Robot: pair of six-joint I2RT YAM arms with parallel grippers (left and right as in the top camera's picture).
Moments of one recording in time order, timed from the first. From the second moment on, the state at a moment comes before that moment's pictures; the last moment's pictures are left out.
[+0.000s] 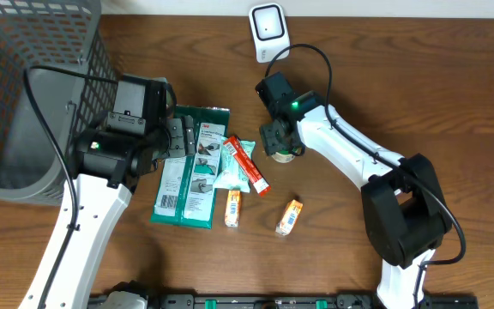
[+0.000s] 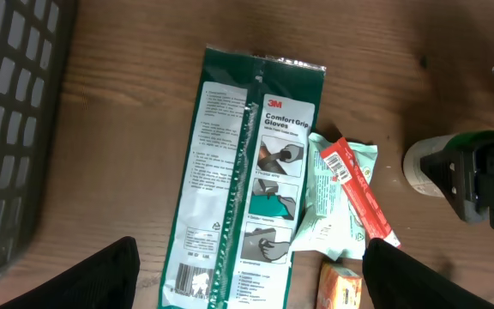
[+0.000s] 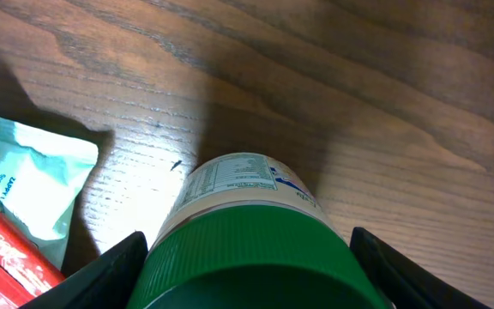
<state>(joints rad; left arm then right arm) -0.24 1.30 1.28 -1.00 -0.04 -0.29 0.55 2.01 1.48 -0.82 0.11 0.30</state>
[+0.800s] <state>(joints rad) -0.24 1.30 1.28 -1.00 -0.04 -0.29 0.56 2.01 1.46 -0.82 0.11 0.30</state>
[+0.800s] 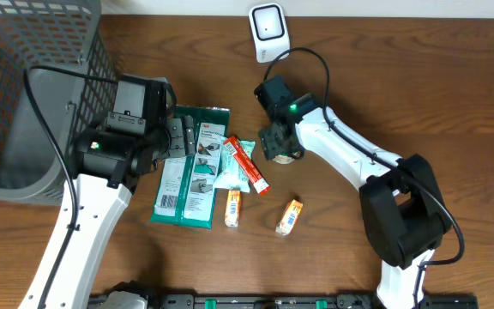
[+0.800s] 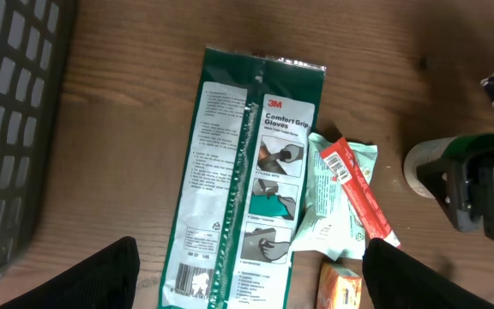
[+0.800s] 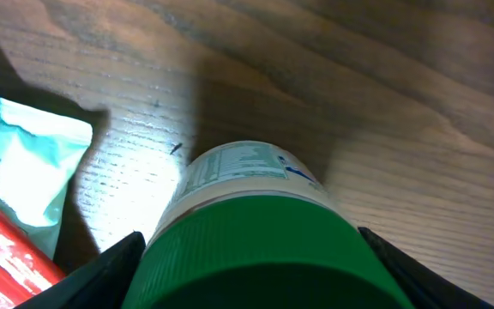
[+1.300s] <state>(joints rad) -0.24 1.30 1.28 -1.00 -0.04 -0.29 0.56 2.01 1.46 -0.82 0.11 0.30</state>
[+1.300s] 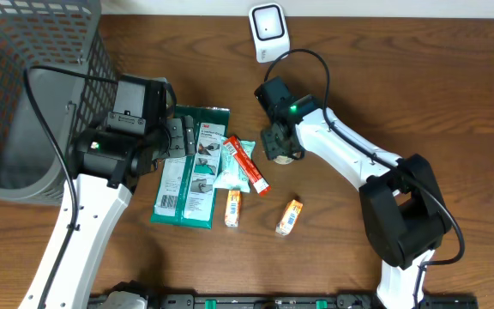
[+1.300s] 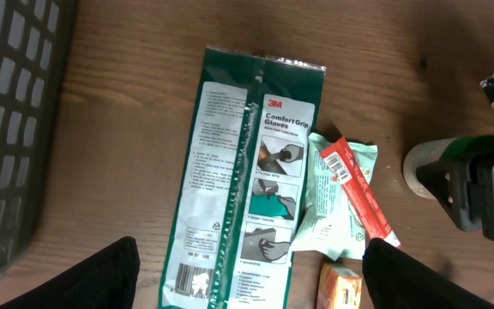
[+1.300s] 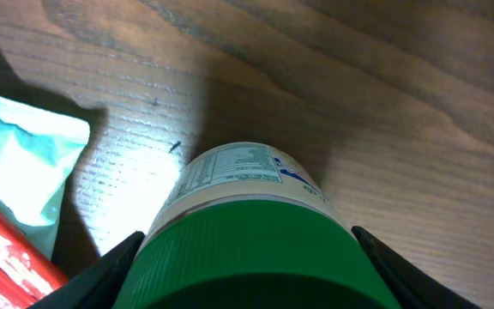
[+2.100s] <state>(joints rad) -0.24 1.30 1.28 -1.00 -0.04 -0.29 0.56 1.53 1.53 -0.88 0.11 0.26</state>
